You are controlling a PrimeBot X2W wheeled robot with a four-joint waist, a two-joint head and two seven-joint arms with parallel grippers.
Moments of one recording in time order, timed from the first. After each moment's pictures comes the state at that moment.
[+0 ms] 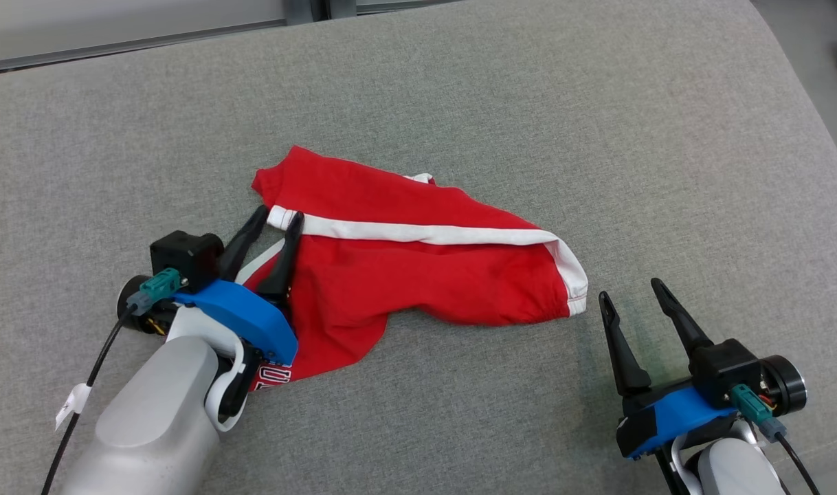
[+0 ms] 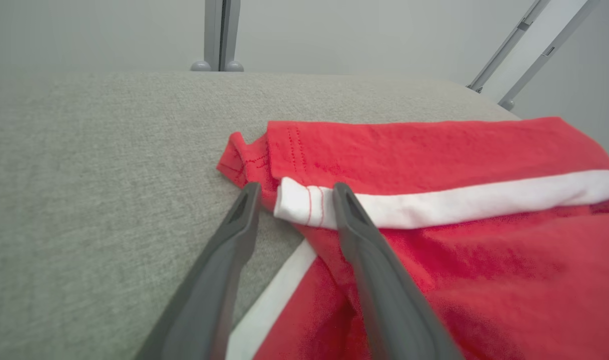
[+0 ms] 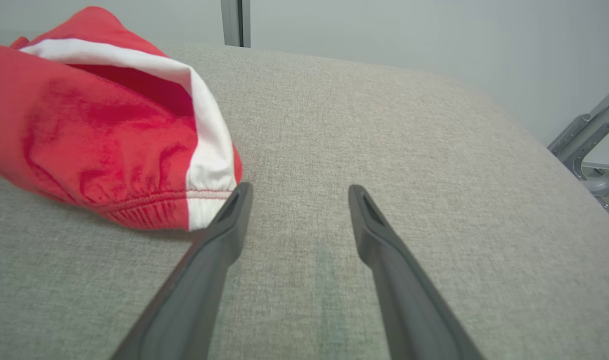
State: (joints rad) left arm -0.62 0.30 -0.67 0.70 -0.73 -0.13 -0.26; right arm -0.20 -0.05 0.04 0.32 -0.04 0.13 -0.26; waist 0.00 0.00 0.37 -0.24
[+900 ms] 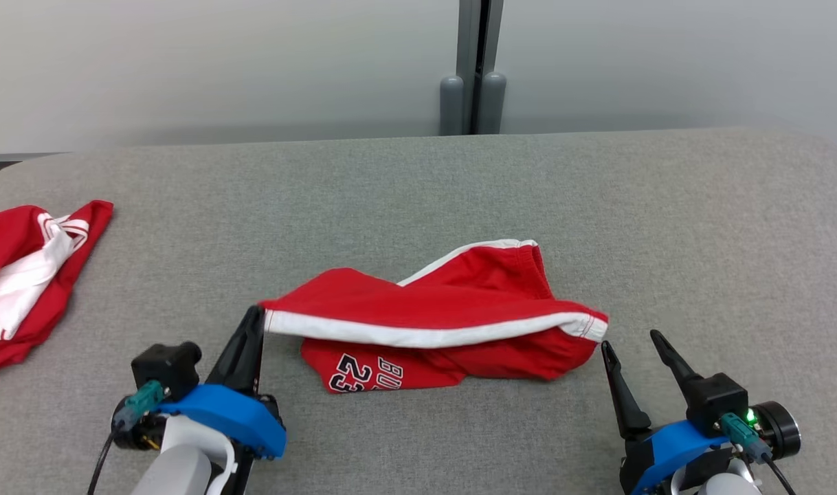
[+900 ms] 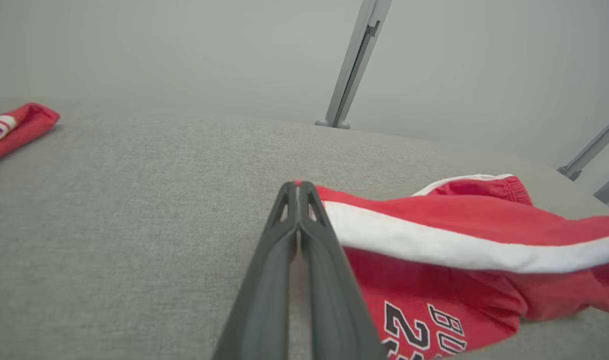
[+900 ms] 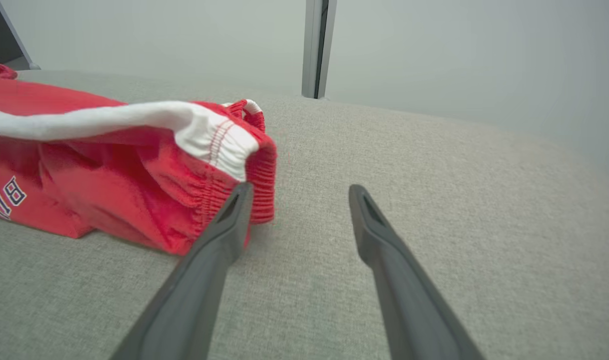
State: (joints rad) left arm -0.33 0.23 -0.40 0.58 -0.59 -0.13 -0.26; right arm -0.16 -0.05 0.02 0.44 -0.04 0.13 -0.26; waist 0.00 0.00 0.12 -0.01
